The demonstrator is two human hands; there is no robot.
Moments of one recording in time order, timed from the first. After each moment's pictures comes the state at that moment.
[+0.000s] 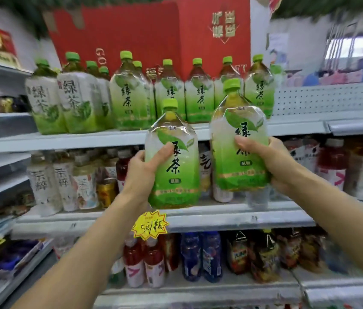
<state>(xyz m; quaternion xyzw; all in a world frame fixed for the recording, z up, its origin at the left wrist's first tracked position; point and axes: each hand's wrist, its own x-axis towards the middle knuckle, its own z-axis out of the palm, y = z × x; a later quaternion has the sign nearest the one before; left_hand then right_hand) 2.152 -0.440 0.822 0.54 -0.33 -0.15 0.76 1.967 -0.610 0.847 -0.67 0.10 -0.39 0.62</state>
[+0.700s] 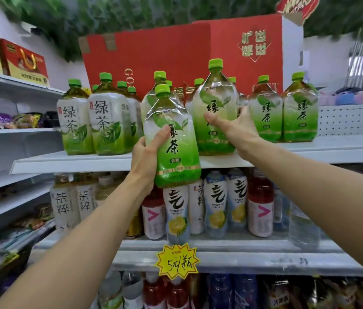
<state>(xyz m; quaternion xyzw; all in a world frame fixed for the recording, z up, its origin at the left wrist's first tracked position) 2.265 -0.450 0.885 0.49 -0.36 -0.07 0.79 2.144 -0.616 0.938 -0.72 0.12 -0.49 0.49</state>
